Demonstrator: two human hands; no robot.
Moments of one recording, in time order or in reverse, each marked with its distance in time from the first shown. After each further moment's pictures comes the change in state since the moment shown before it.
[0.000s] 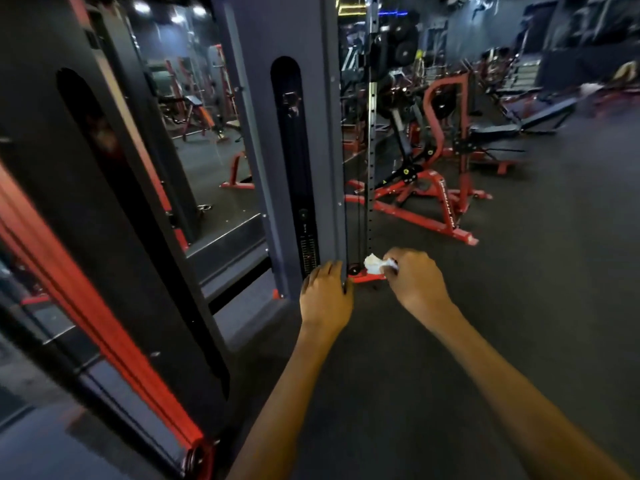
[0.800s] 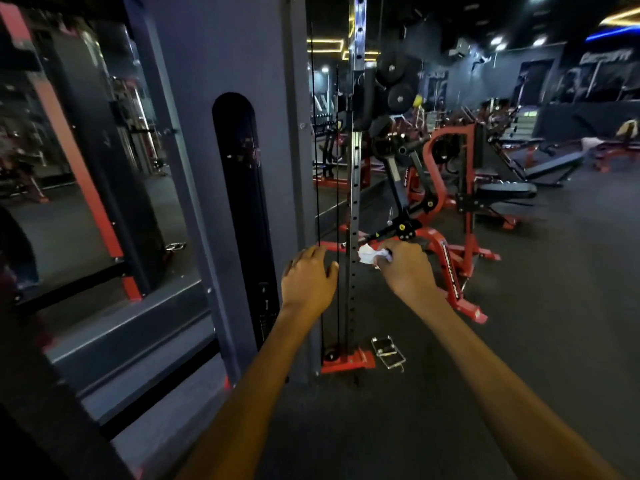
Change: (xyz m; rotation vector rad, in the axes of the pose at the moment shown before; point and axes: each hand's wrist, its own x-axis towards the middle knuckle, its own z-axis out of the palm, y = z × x) left_hand 0.511 0.073 0.139 0.014 0.122 0.045; right_hand 0.511 0.183 0.086 0.132 0.088 -0.044
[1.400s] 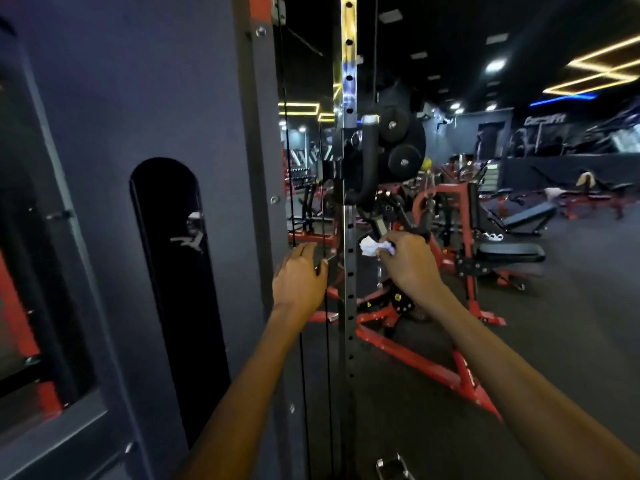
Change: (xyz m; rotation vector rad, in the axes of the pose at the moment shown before) left_hand 0.411 -0.034 0.082 -0.100 0.189 0.108; right_hand 0.399 0.062 0.085 -0.041 0.246 -0.110
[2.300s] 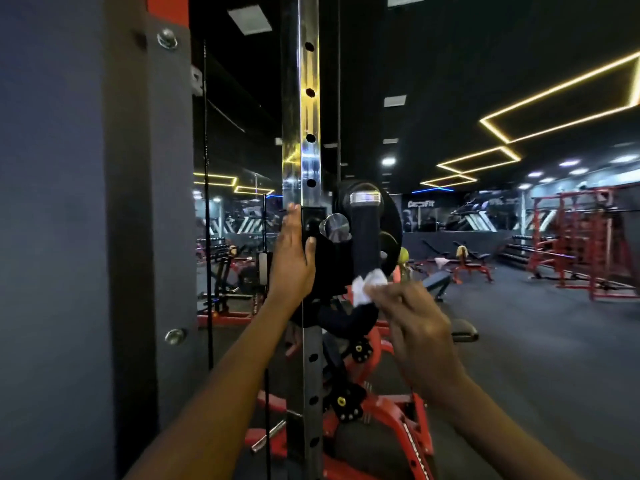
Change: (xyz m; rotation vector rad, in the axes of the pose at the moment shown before) left_hand 0.393 0.006 0.161 -0.512 0.294 0.516; right_hand 0.179 0.053 0.078 -0.149 0.558 -0.487
